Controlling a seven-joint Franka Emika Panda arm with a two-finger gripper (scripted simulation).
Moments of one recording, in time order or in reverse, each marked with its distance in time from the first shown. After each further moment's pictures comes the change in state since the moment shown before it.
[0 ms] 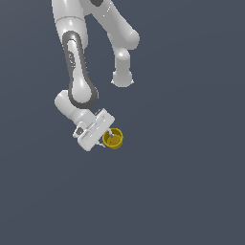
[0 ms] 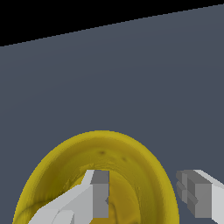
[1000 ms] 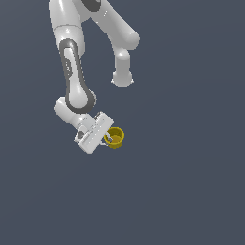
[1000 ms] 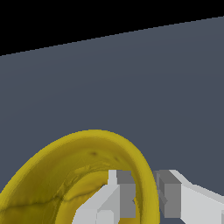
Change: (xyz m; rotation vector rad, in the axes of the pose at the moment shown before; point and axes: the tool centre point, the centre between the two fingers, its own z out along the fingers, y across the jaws) arm -0.009 0.002 0.012 0.063 0.052 -0.053
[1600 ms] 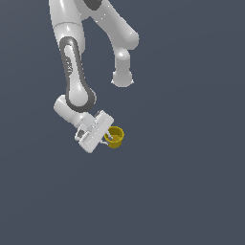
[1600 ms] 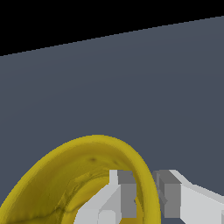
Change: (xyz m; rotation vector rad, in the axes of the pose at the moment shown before) arm 0.004 -0.005 -0.003 0.001 -0.001 0.002
